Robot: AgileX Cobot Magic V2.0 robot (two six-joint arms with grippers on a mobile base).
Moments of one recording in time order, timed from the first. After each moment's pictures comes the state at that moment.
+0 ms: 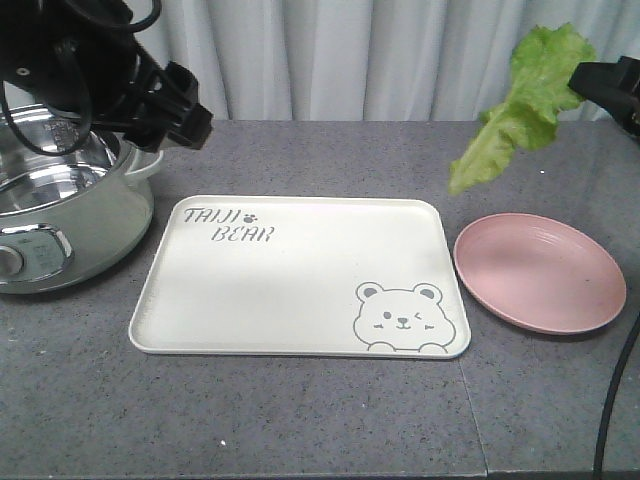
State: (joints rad) left arm -0.55 1.50 -1.81 0.11 1.26 0.01; right arm -0.25 1.29 -1.01 1.58 0.70 -1.21
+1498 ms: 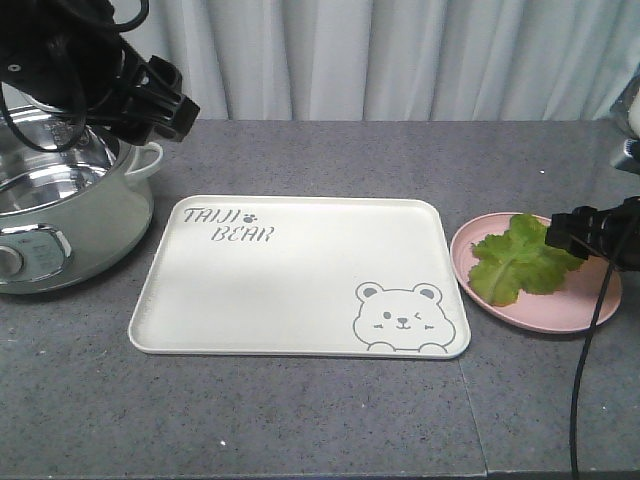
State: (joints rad) left arm -0.55 1.50 -1.81 0.17 1.27 -0.03; right arm -0.26 1.66 -1.01 0.98 0.46 -0.93
